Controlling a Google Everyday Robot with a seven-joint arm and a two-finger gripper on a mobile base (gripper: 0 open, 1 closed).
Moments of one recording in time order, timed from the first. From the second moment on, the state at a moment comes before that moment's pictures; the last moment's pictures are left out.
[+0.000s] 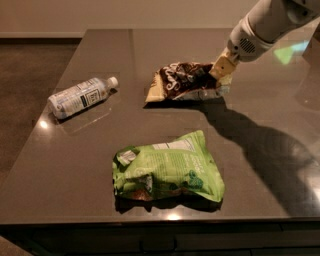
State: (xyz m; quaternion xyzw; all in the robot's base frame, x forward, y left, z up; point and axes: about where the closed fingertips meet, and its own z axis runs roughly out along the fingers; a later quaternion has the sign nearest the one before) arm 0.627 -0.157 0.937 -0.47 0.84 0.07 0.27
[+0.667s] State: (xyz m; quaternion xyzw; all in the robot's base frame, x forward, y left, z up) arm 0.535 -0.162 0.947 -0.49 0.83 0.12 0.26
